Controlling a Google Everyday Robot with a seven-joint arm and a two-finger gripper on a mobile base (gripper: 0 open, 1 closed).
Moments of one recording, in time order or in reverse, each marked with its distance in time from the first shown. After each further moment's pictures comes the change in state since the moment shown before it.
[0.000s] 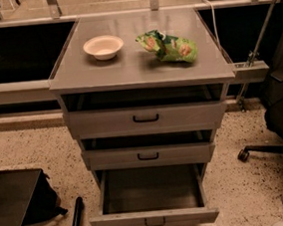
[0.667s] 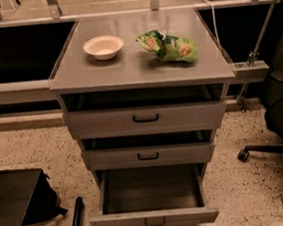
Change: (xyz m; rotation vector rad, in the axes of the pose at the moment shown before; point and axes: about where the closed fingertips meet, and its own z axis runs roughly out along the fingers) arm 0.016 -0.008 0.014 -0.004 0.024 0.029
